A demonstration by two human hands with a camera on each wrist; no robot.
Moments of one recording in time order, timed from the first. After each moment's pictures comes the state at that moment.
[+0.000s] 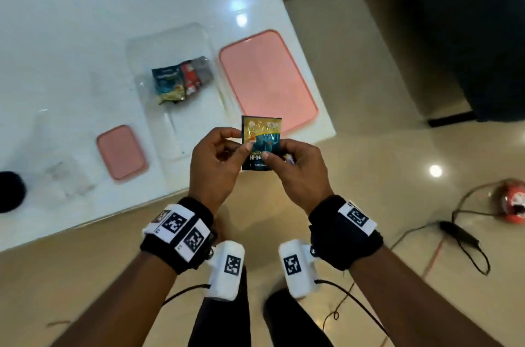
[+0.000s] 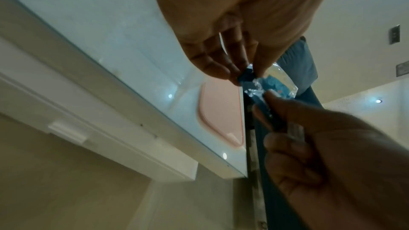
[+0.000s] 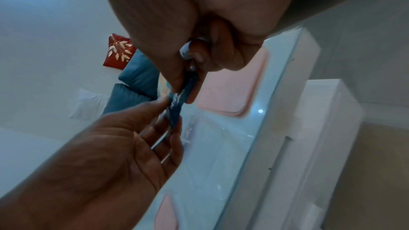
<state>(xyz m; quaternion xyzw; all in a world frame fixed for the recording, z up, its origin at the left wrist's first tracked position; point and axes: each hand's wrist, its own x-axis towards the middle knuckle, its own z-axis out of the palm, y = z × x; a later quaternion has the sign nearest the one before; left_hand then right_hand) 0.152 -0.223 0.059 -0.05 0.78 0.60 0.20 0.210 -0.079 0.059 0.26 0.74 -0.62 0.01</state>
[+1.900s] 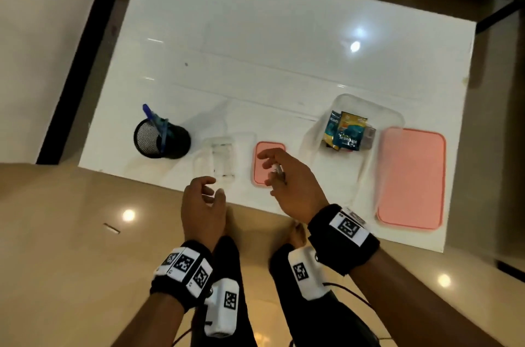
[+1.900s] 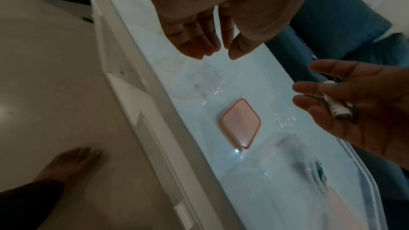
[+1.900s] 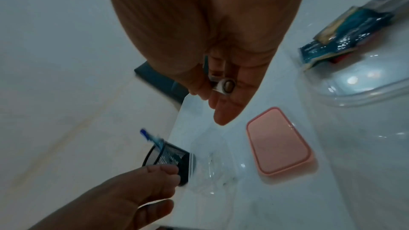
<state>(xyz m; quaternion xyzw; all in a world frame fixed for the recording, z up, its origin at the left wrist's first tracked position) 0.149 -0.488 0.063 -0.40 0.80 0.45 0.03 0.061 -0.320 0.095 -0.06 0.82 -0.47 0.31</state>
